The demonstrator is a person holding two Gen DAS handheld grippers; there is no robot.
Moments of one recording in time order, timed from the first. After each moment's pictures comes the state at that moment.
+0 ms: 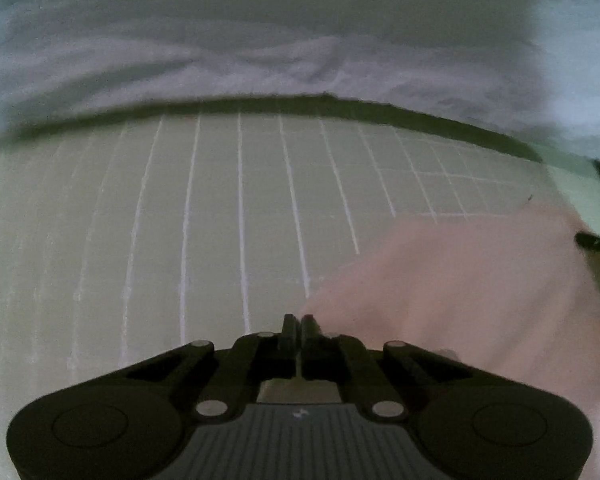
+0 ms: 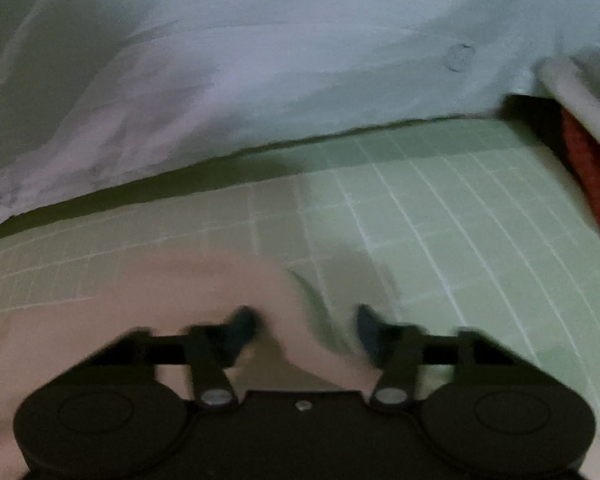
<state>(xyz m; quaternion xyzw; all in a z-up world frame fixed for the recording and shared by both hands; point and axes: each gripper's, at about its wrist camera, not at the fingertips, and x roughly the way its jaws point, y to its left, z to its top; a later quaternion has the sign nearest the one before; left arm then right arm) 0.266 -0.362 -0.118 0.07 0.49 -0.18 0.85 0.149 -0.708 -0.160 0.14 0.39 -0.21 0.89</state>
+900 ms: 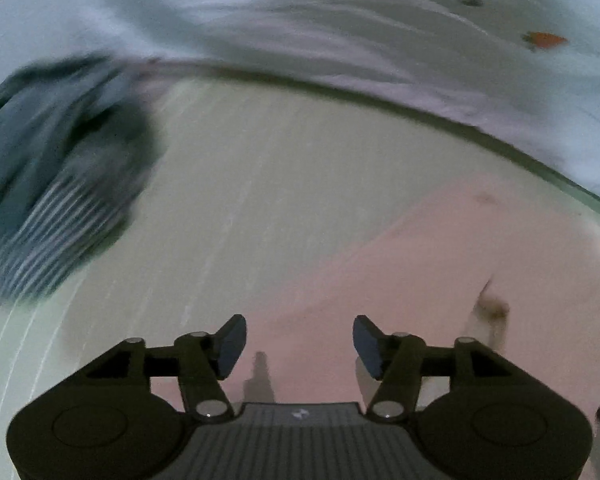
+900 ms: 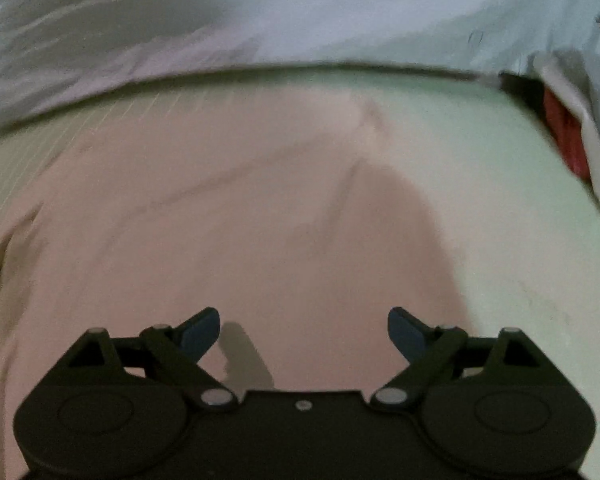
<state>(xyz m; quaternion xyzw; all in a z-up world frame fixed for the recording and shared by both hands) 0.129 -0.170 -0.078 -0.03 0.48 0.00 0.88 -0.001 -0.526 -0.162 0.09 0.44 -0.19 0.87</state>
